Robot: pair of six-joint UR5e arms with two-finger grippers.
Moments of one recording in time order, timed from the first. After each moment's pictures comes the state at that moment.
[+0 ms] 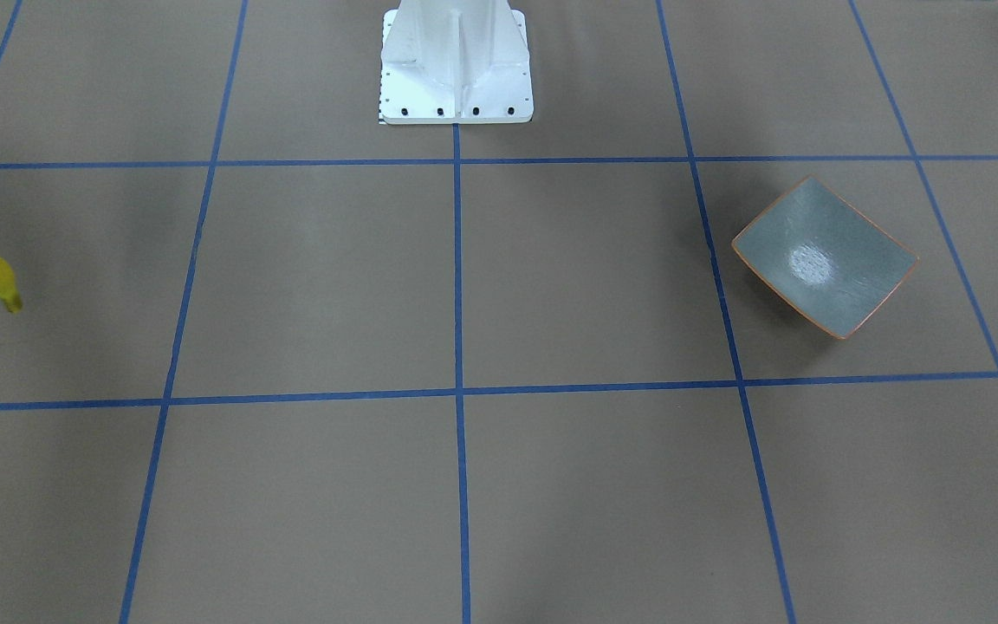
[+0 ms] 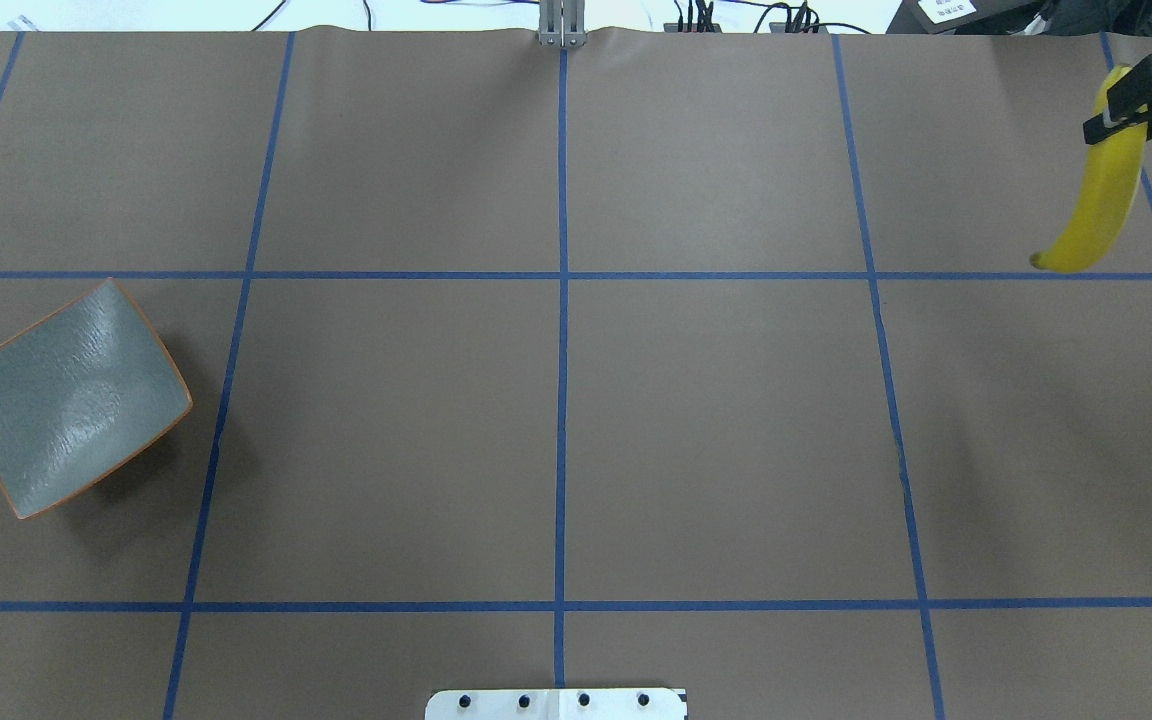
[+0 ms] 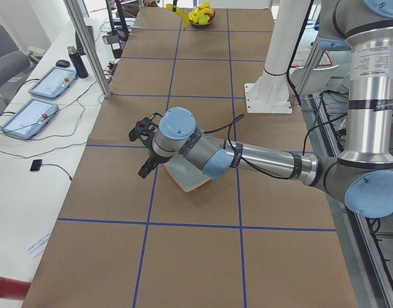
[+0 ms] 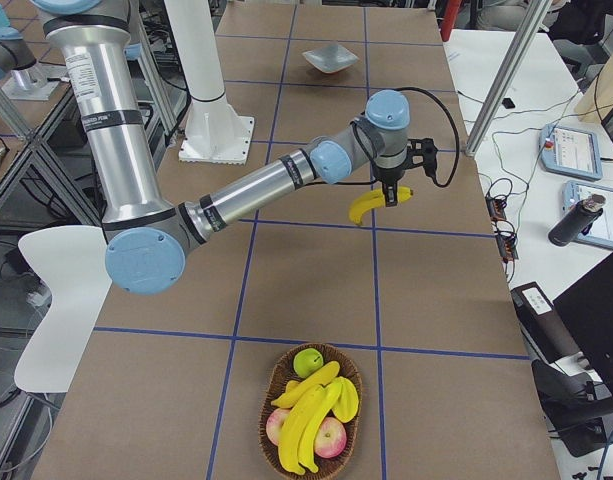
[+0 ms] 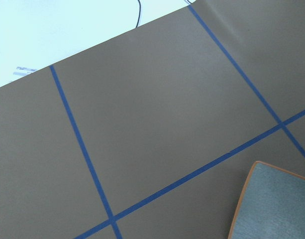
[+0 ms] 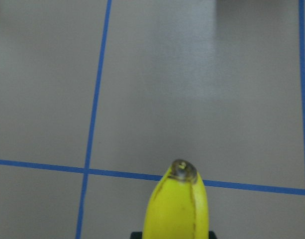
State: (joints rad) left arm -1.57 -1.53 -1.79 -2.10 -2.52 -0.01; right arm 1.30 -1.31 1.86 -1.46 2.39 0.63
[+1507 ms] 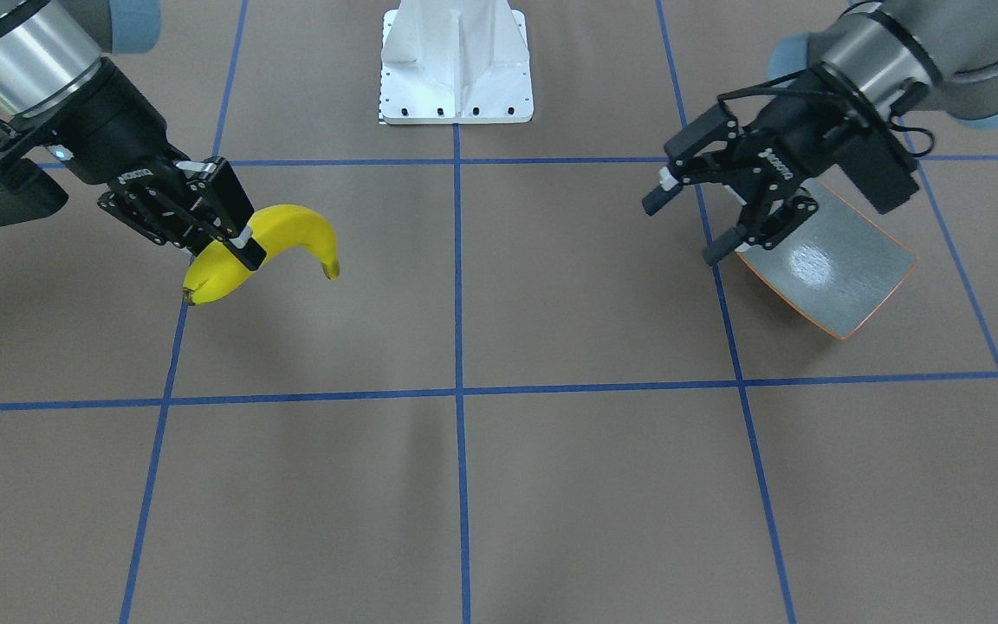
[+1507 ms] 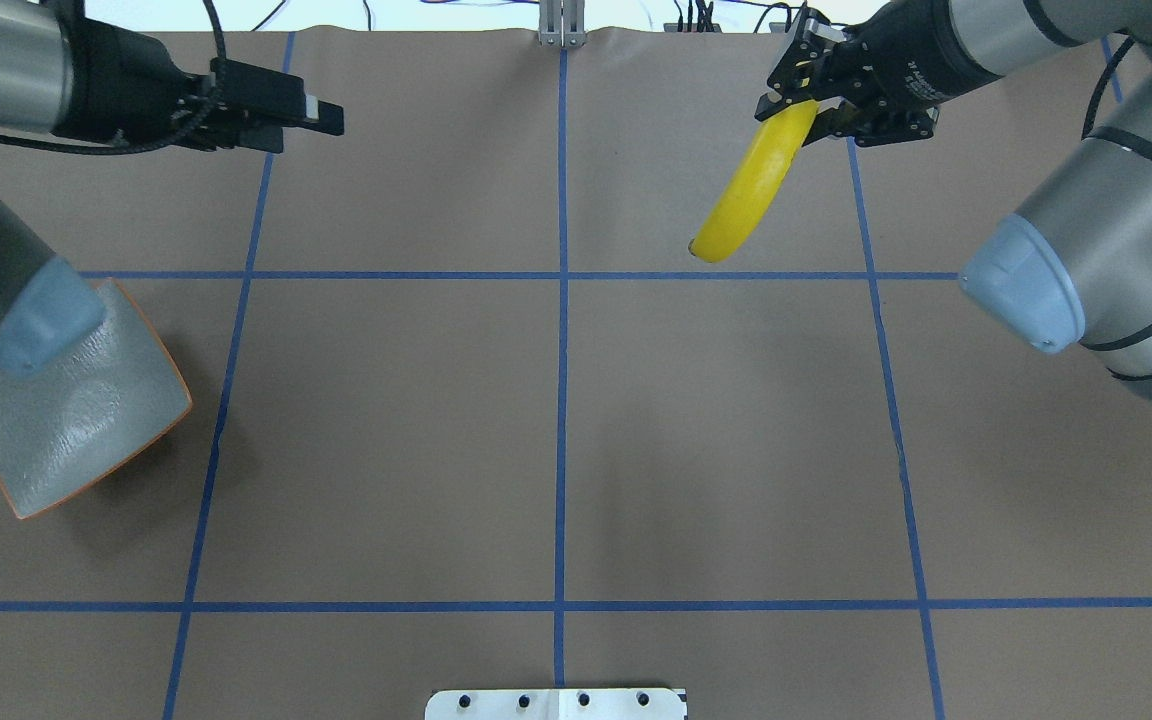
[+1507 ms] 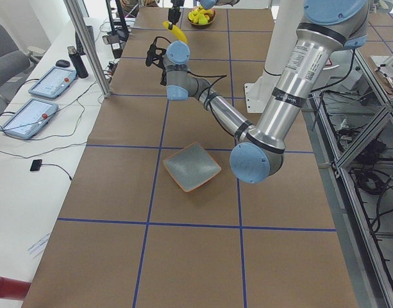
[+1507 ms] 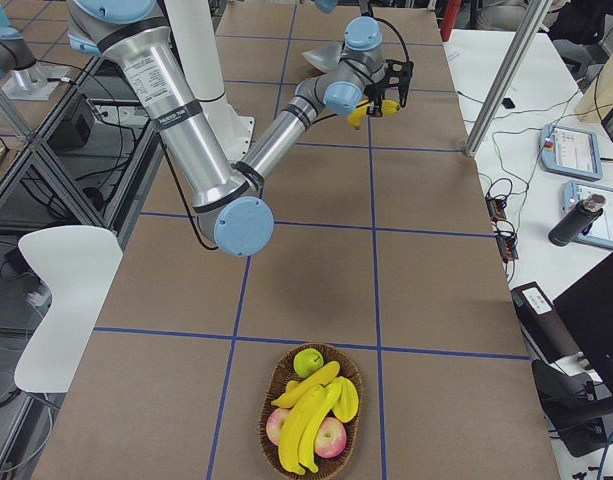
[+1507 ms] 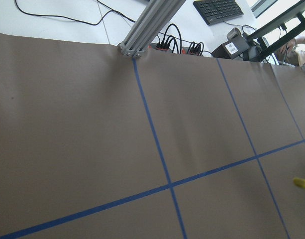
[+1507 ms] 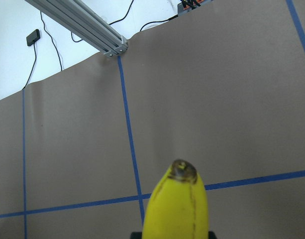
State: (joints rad) left arm -0.94 -2.01 -1.80 -2.48 -2.17 -1.26; right arm 0.97 -1.04 1.91 -1.31 2.18 1.45
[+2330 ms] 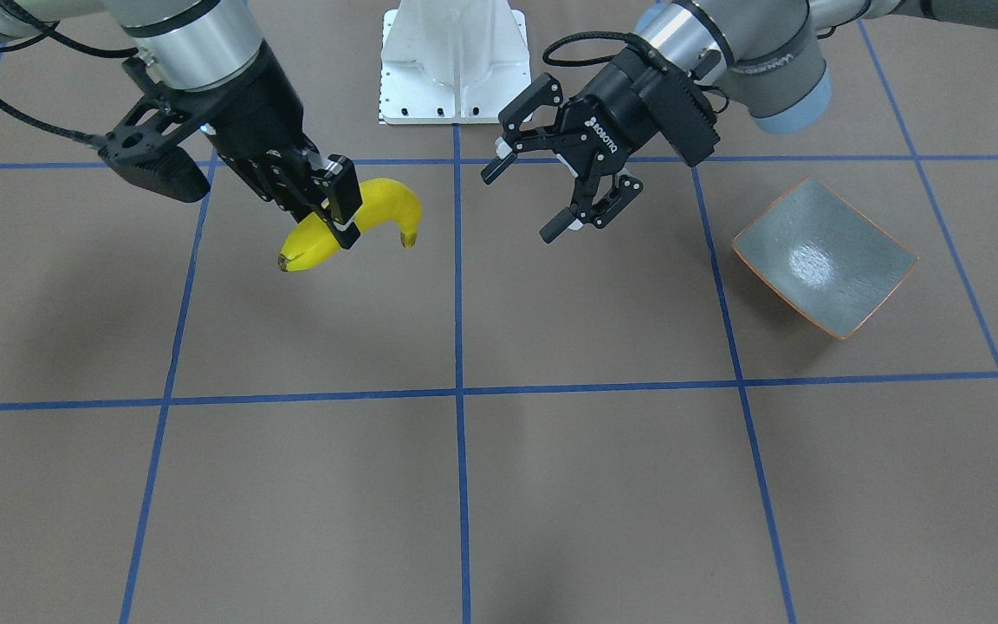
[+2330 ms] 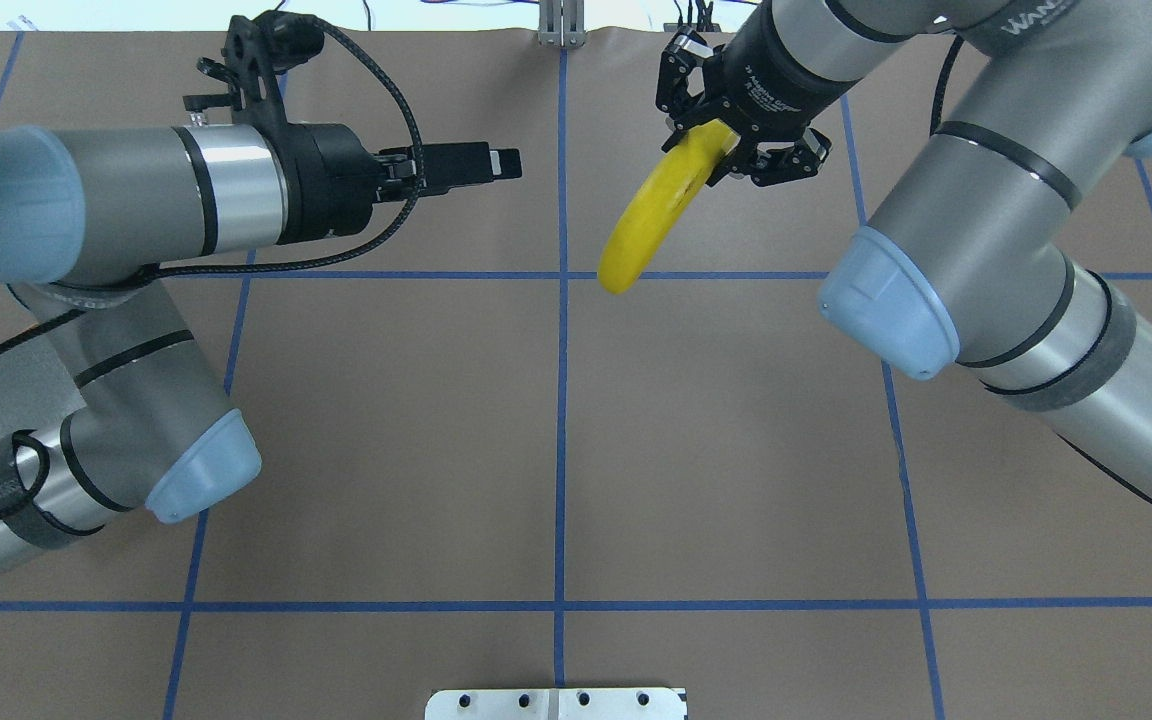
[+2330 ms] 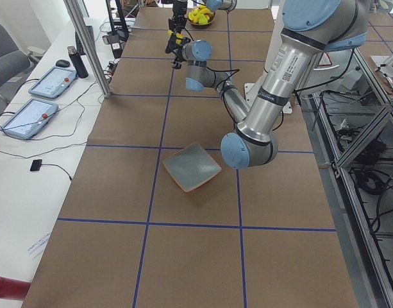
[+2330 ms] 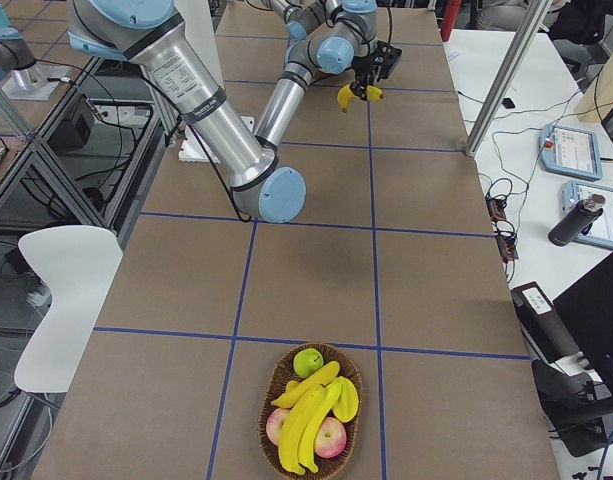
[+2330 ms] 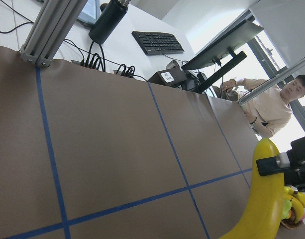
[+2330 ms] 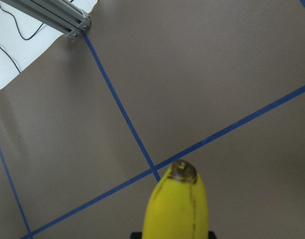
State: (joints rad) left arm -0.67 -2.10 -1.81 -2.55 -1.72 -1.27; right arm 0.85 -0.79 1.90 -1.76 2.09 1.65
